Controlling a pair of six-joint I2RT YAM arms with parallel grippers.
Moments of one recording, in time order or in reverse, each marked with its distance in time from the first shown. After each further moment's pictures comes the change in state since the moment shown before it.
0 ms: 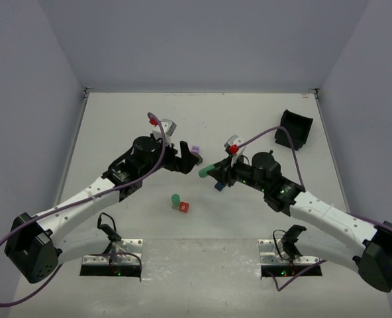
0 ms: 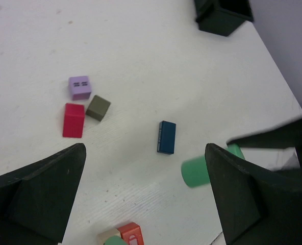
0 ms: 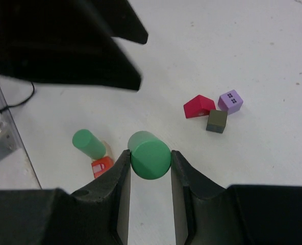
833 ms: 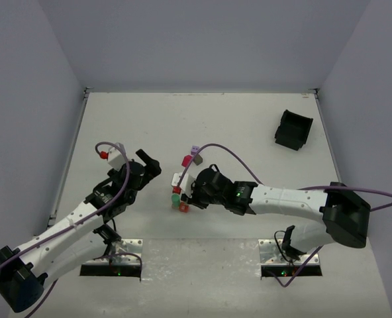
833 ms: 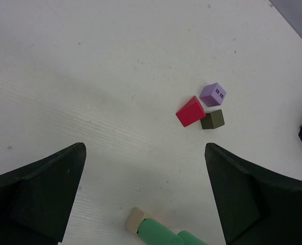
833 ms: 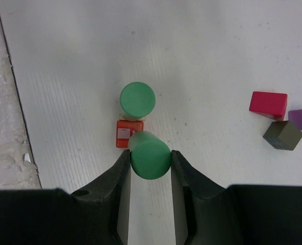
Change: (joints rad) left arm 0.007 -0.309 -0.227 -0.356 -0.685 -0.619; right arm 0.371 0.422 0.215 -0.194 0.166 -0.369
